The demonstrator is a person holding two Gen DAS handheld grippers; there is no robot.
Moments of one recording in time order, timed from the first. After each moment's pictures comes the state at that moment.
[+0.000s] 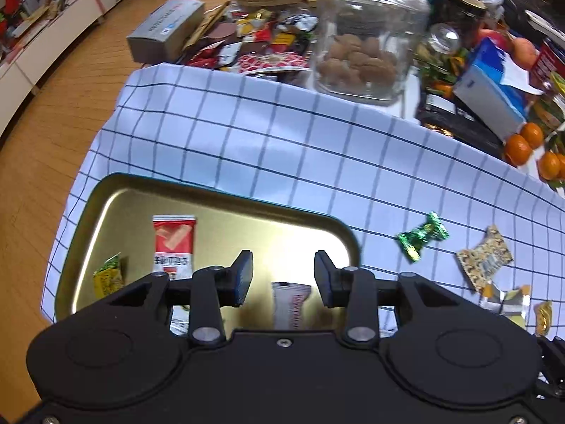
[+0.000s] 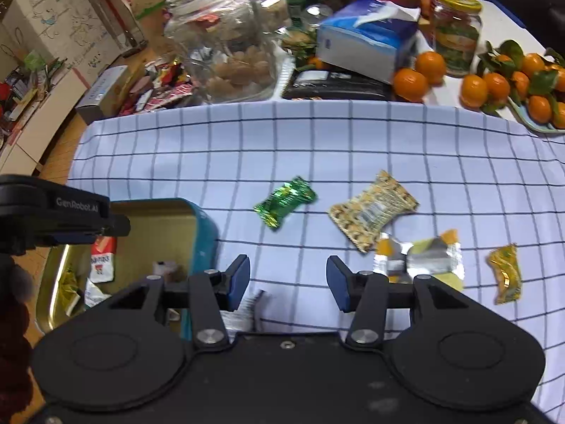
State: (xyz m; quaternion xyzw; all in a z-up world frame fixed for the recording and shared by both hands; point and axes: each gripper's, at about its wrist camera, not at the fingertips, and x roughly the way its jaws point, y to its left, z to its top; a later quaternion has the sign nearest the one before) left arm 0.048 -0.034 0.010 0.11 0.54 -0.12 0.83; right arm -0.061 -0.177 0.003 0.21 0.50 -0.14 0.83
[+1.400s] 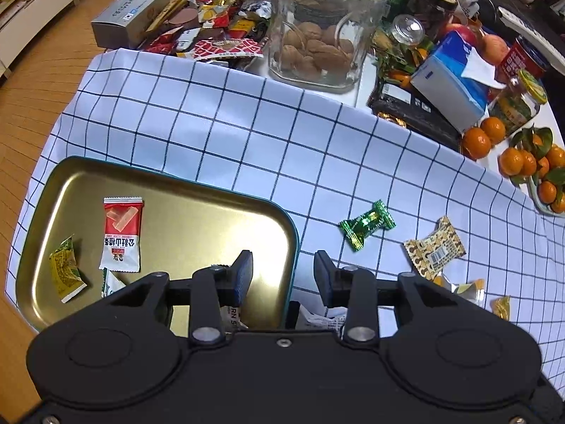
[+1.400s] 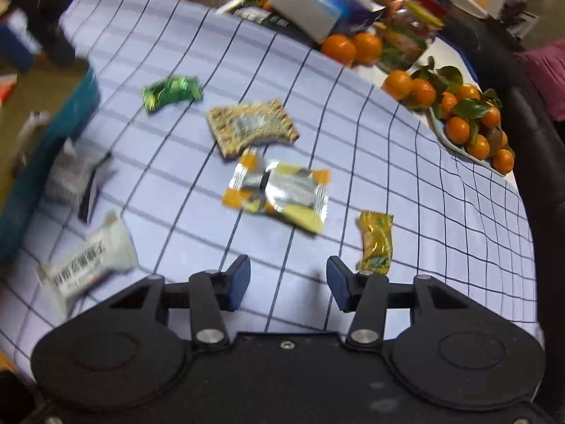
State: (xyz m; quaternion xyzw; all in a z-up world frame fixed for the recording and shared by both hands) left arm 0.043 -0.049 0.012 0.06 0.56 -0.15 0.81; right arm -0.115 -0.173 -0.028 0.02 0.54 -0.18 0.82
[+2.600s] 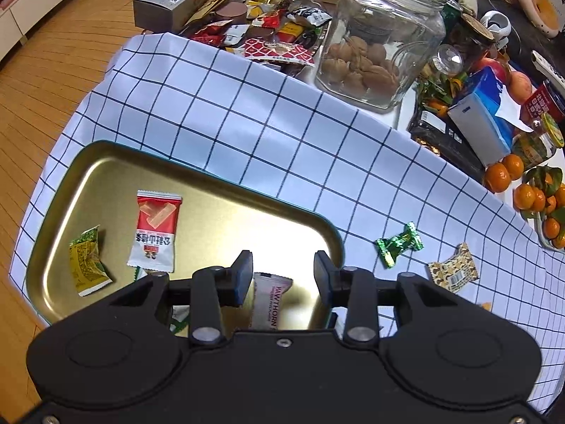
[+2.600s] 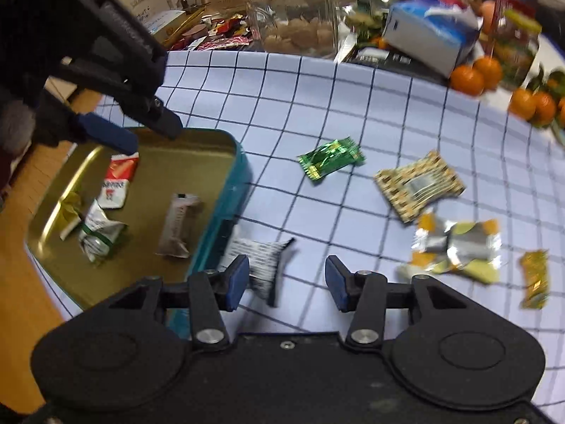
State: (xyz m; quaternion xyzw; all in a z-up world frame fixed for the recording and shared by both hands) left arm 0.066 -0.005 0.014 0.02 0.58 -0.13 0.81; right arm -0.064 -0.129 -0.031 0.16 0.52 -0.05 0.84
